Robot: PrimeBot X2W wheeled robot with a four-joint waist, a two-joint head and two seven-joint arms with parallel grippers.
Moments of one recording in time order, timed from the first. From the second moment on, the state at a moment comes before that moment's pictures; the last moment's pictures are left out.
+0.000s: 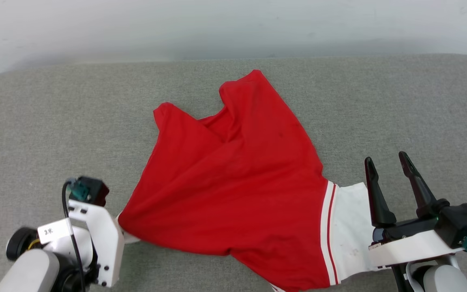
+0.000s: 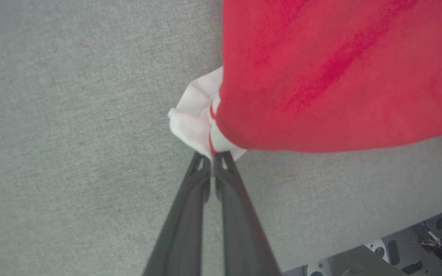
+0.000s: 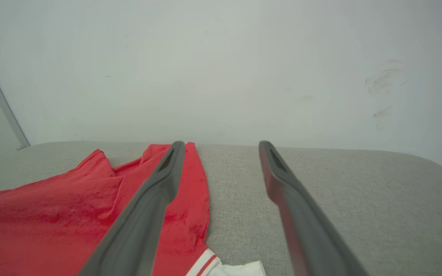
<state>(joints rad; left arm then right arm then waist) -0.21 0.56 -0.32 -0.03 -0.59 0.02 0.82 -0.08 -0.05 0.02 0.03 0.12 0.13 -0.26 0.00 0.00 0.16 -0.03</state>
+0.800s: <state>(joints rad) -0.23 0.43 -0.35 0.07 -0.38 -0.06 -0.04 -0.06 -0.05 -0.01 0.06 0.07 0.13 -0.26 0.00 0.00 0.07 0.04</state>
